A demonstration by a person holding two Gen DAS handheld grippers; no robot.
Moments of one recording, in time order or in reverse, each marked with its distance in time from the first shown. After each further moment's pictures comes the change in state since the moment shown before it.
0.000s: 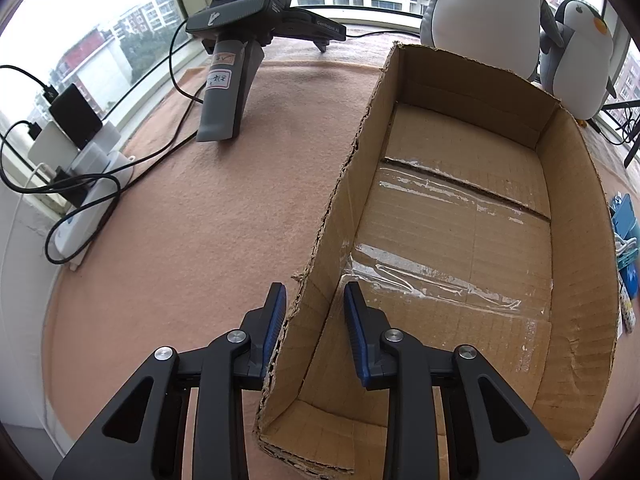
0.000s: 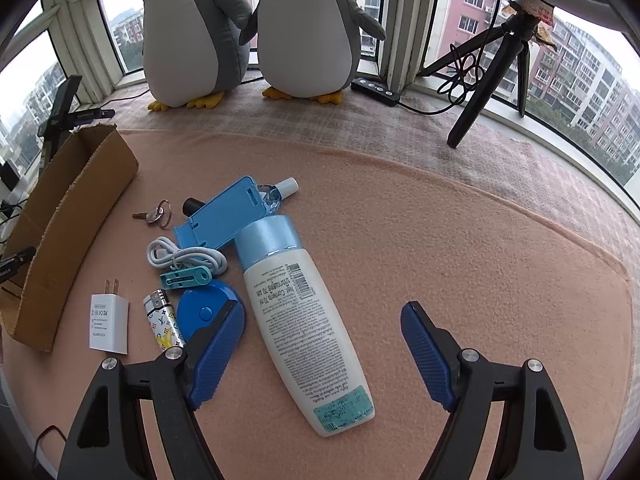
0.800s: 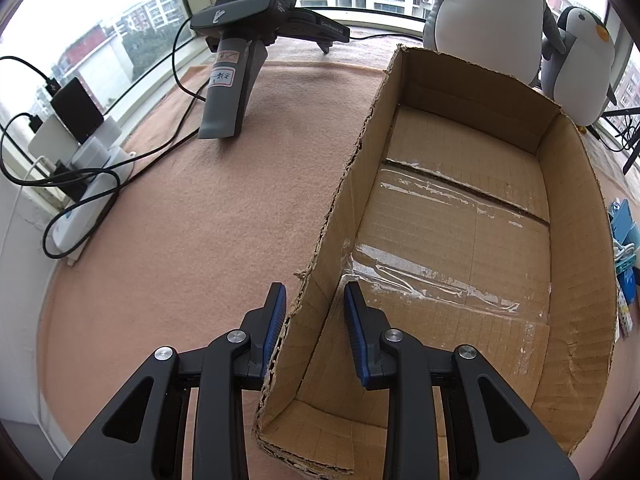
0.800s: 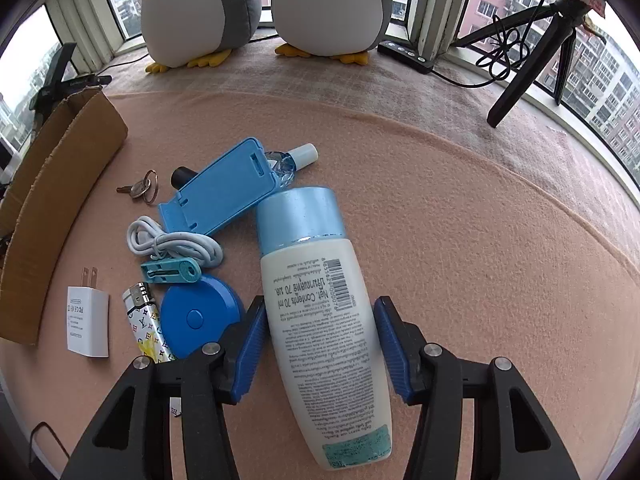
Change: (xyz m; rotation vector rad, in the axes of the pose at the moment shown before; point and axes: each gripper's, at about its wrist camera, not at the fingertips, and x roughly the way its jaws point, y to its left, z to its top) left arm 0.001 0.001 -0.001 -0.018 -0.006 -0.010; right arm 0.034 0.011 0.000 0.025 0.102 -0.001
